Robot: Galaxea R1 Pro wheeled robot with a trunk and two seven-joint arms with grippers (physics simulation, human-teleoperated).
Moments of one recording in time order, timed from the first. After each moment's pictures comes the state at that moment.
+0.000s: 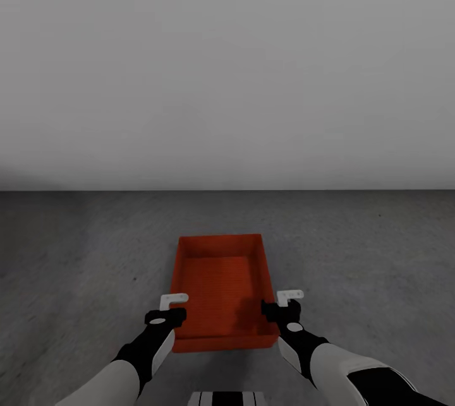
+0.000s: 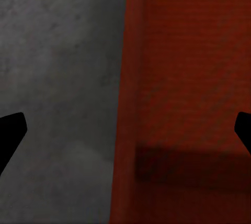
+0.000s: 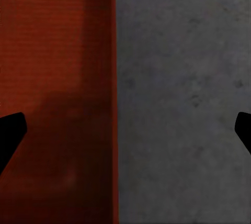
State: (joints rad) left arm -0.63 -0.13 -0.01 -0.37 0.02 0.11 0.28; right arm -0.78 0.13 0.08 0.00 0.02 -0.29 -0.20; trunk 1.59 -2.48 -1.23
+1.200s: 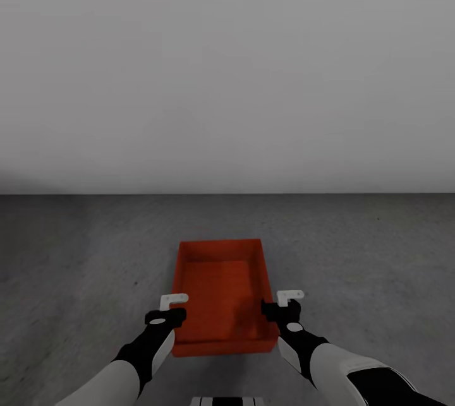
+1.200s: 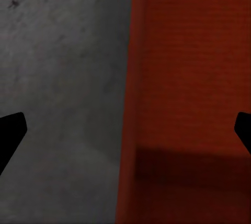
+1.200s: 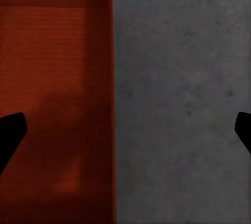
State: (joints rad) left arm -0.63 -0.13 -0.01 -0.36 0.02 0.11 0.28; right arm -0.78 0.13 0.08 0.00 0.02 -0.29 -0.20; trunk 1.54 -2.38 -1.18
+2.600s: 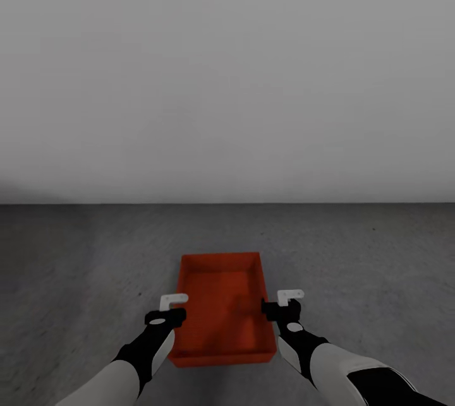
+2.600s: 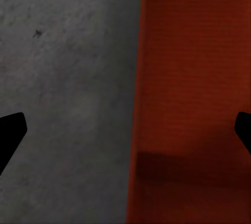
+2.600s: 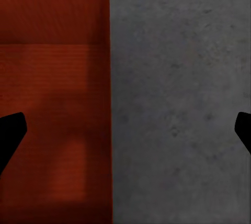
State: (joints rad) left arm -0.63 -0.13 -0.01 -0.36 0.02 0.11 0.28; right arm -0.78 0.13 0.08 0.00 0.02 -0.30 -0.20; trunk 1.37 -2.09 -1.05
